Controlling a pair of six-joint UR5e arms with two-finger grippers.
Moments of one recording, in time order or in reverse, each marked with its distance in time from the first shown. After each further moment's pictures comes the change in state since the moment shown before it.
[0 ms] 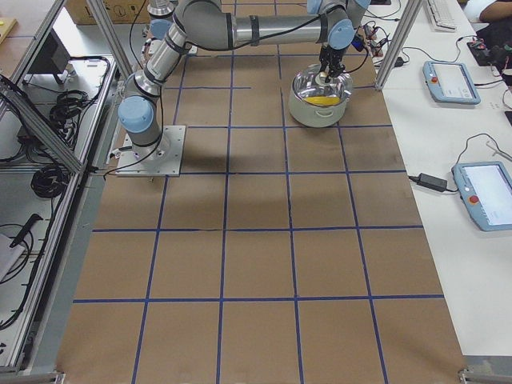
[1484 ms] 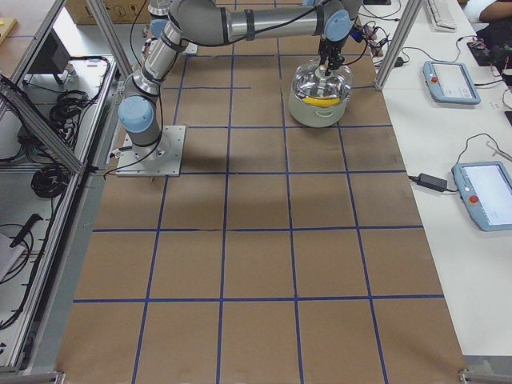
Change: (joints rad) left arm 0.002 -0.017 0.006 0.038 -0.009 -0.008; right arm 0.020 -0.026 -0.001 -0.023 0.001 0.008
